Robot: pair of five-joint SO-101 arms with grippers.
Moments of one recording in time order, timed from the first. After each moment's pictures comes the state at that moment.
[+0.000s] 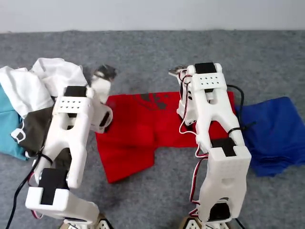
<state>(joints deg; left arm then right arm) -0.4 3.4 16.3 81.8 -18.2 -9.4 29.8 -21.5 100.1 21.2</state>
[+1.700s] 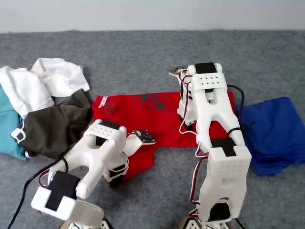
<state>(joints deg) 14.8 2.5 45.0 79.0 -33.6 -9.4 29.8 -21.5 100.2 21.2</state>
